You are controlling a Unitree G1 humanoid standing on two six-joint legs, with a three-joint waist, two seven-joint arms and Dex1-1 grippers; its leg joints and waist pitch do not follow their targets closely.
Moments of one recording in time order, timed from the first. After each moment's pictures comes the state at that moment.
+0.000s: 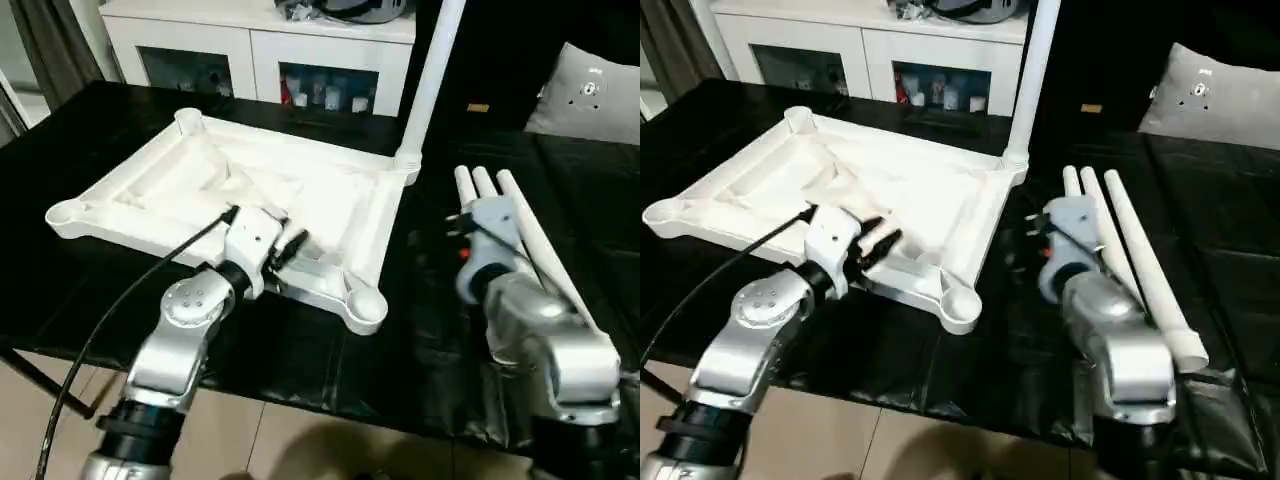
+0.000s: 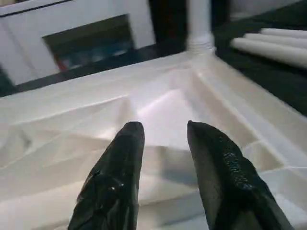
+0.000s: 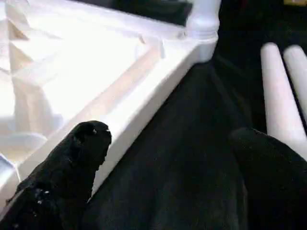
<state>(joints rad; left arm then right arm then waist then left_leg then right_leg) -0.31 0.18 -0.08 0.06 0.04 0.24 -0.36 -0.25 -0.13 -0.07 -0.27 0.09 0.87 0.13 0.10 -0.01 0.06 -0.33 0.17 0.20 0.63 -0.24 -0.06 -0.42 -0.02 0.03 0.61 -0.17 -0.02</state>
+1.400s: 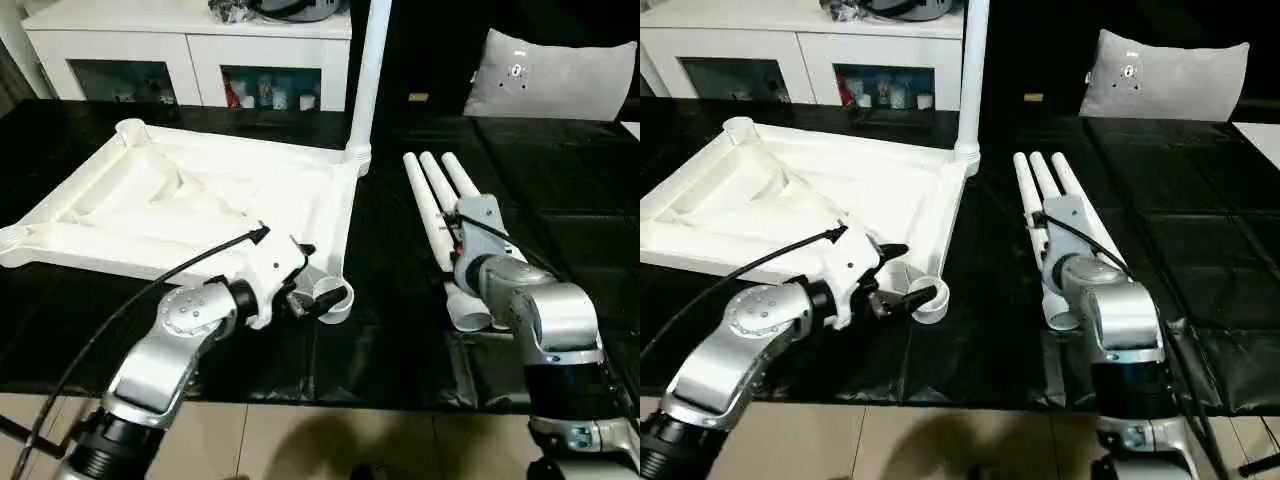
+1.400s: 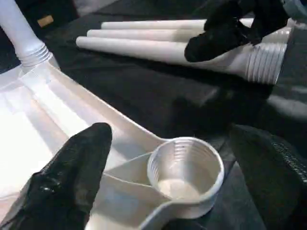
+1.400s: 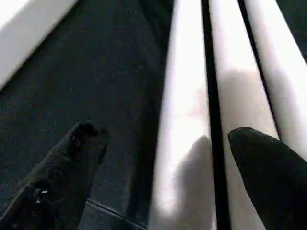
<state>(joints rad) -0.27 0.36 -0.24 -0.13 -0.08 0.39 -0.71 -0.49 -0.24 -0.05 0.06 0.07 1.02 0.15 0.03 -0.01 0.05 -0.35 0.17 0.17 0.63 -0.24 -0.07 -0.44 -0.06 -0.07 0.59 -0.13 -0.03</state>
